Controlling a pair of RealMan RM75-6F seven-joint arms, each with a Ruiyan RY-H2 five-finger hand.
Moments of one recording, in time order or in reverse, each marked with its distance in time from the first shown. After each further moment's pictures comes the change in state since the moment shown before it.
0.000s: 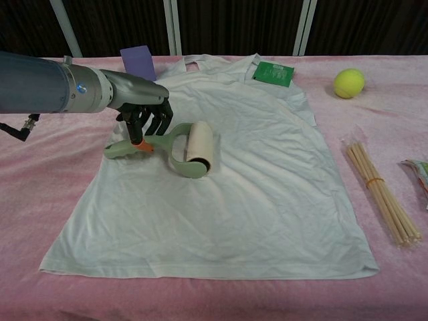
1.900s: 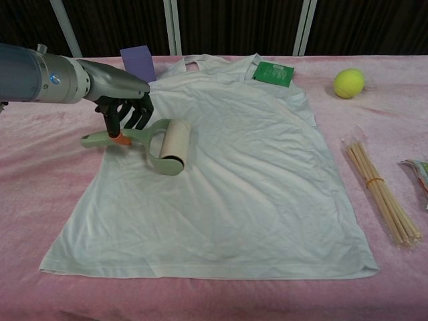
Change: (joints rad) left arm -0.016 0.078 0.075 -0.033 0.027 -0.009 -0.011; right arm 0.001 -0.005 0.002 -0.001 0.009 0.000 -0.007
